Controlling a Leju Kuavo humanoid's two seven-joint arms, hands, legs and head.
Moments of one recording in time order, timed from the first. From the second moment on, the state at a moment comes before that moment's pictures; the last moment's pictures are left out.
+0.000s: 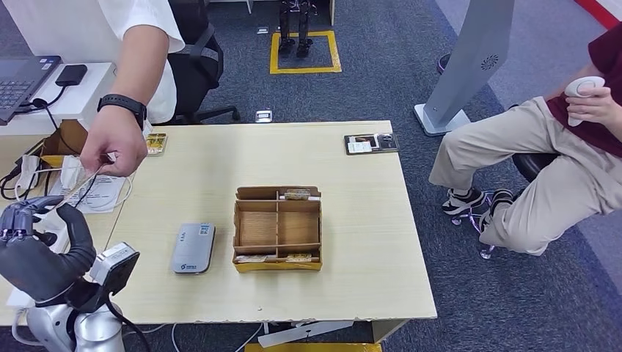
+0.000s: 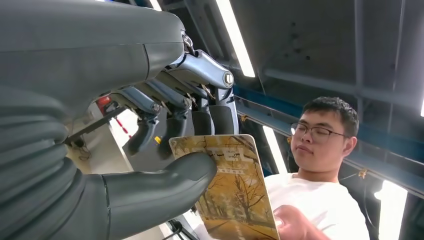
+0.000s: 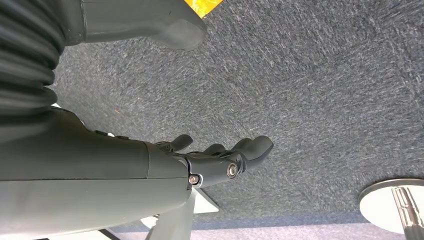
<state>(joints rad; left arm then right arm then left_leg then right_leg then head) -0.06 -0.29 0.28 -1.79 -0.93 0.70 -0.64 -0.15 0.27 -1.56 -0.38 1.20 -0.69 -0.36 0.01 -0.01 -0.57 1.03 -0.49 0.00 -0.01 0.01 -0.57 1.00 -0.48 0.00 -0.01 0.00</state>
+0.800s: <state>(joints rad) -0.06 -0.29 0.30 -1.78 -1.13 0.70 -0.57 -0.15 0.27 -1.56 -0.36 1.20 -0.69 -0.37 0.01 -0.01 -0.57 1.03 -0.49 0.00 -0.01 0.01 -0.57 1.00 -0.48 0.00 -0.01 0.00</state>
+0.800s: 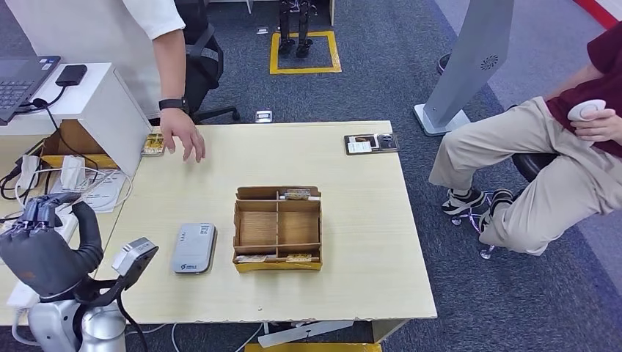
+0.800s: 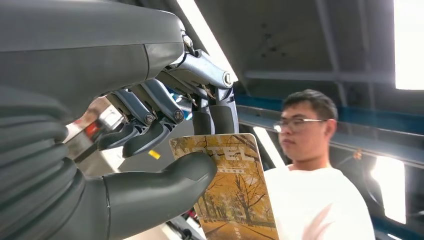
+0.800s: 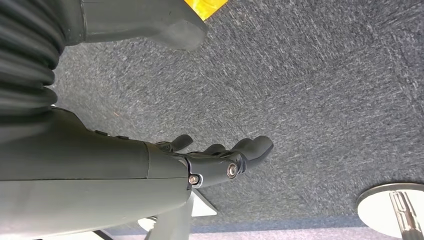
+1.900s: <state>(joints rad) -0.03 -0.29 0.43 -1.75 -1.25 0.70 -0.44 -0.15 0.27 -1.56 -0.37 1.12 -0.69 -0.34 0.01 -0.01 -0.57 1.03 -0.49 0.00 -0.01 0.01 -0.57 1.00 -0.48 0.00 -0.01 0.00</state>
